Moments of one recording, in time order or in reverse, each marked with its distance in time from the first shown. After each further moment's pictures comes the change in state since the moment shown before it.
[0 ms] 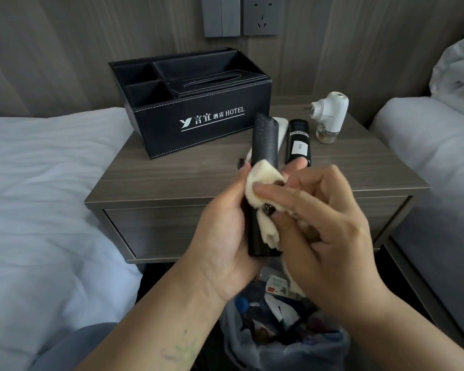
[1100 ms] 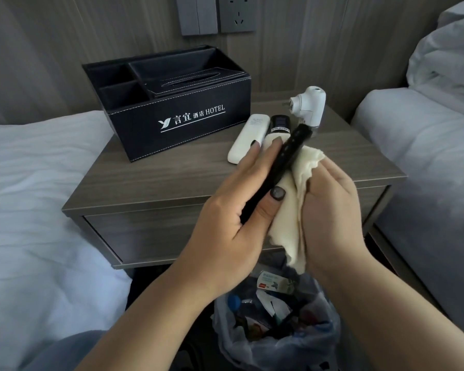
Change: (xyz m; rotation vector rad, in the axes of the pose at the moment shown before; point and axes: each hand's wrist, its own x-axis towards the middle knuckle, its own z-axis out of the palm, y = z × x) left_hand -0.002 -0.011 -0.001 1.257 -0.026 0.671; right_hand 0.029 -0.008 -0.009 0.767 0.255 0.824
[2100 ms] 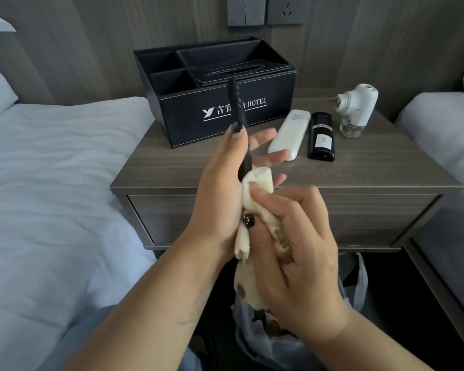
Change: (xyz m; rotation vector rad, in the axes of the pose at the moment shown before) left_hand 0.012 -0.006 -0.037 -0.699 0.331 -0.396; right_hand -0.041 0.057 0.030 -0.634 -0.205 -0.818
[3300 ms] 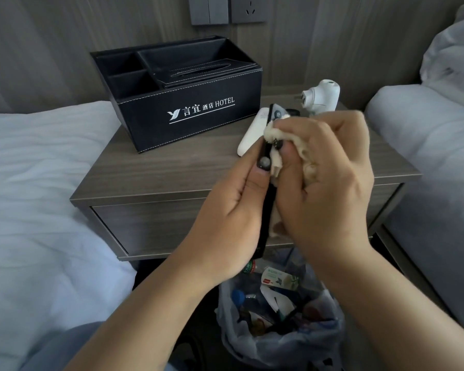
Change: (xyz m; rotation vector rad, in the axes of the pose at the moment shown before) left_hand -0.017 -0.011 0.022 0.445 -0.312 0.199; right_hand 0.053 0.026 -0.038 -0.336 0.250 -0.007
